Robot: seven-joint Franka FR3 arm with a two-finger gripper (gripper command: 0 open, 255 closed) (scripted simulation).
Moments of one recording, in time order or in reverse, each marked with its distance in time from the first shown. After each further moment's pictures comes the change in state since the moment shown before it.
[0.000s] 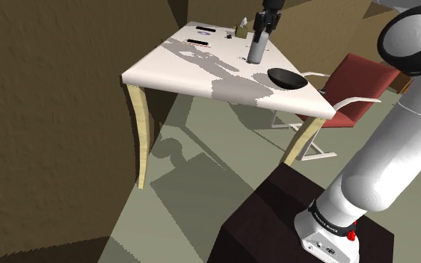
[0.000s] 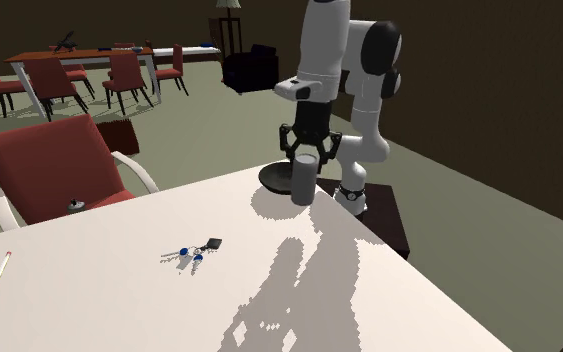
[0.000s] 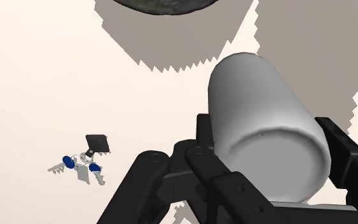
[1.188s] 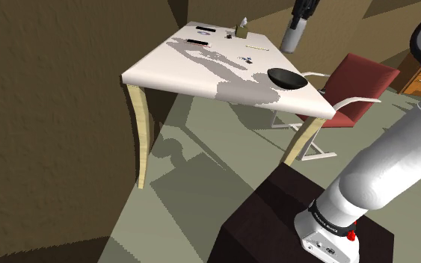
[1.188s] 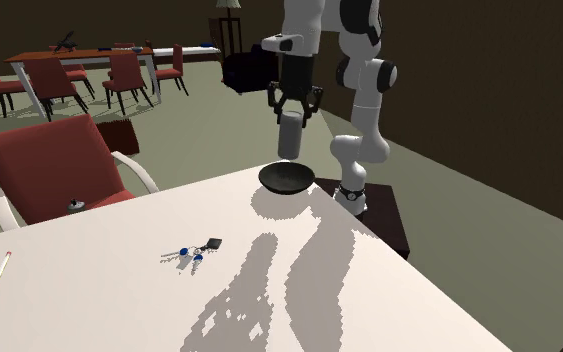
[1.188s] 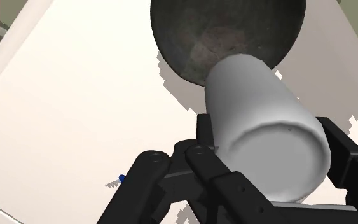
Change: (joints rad) arm -0.065 -0.157 -0.061 0.020 -0.035 -0.165 -0.141
